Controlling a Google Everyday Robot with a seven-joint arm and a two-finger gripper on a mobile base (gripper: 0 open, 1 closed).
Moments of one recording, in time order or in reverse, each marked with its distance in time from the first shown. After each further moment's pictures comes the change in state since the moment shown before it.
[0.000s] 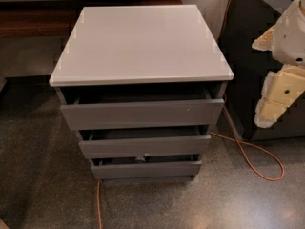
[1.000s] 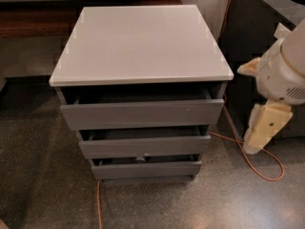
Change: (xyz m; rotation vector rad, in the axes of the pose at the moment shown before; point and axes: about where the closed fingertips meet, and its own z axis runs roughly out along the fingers) arm 0.001 0.028 0.048 -0.007 -0.033 -0.073
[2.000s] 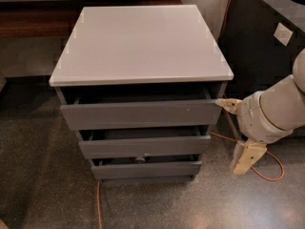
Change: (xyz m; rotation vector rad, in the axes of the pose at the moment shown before) arm 0.009 0.026 0.098 -0.007 -0.158 -0.177
